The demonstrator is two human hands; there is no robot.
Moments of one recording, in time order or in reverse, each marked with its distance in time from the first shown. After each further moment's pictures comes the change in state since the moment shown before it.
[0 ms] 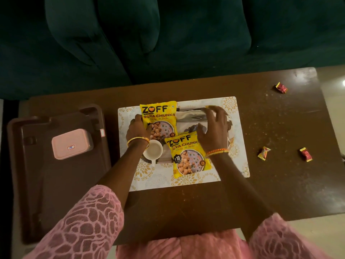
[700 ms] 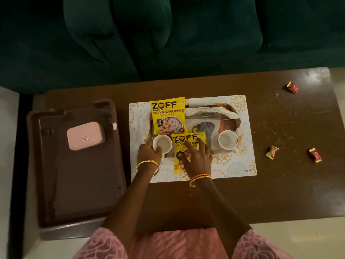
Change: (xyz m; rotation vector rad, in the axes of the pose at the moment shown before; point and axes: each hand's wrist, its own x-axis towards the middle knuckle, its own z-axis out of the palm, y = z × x) left_hand -0.086 -0.025 -0.003 -0.109 -0.129 -0.140; right_hand -0.092 -0.012 0.063 -0.116 -0.328 0.162
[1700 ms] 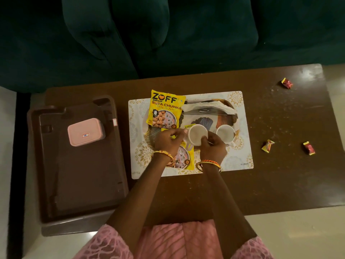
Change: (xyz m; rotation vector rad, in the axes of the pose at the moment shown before) left_hand -0.029 0.055 -0.003 -0.344 -0.144 0.211; right_hand 0.000 -0.016 -0.050 0.745 0.409 0.481
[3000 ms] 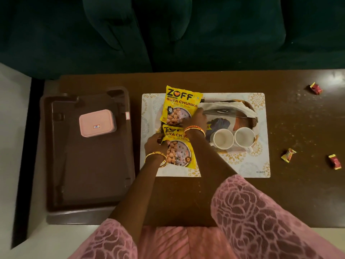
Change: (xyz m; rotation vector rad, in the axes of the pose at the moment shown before) left_hand 0.018 -0.068 -0.031 0.014 0.202 -0.275; right_hand 0.028 -0.033 0.112 -0.494 -0.360 -0.141
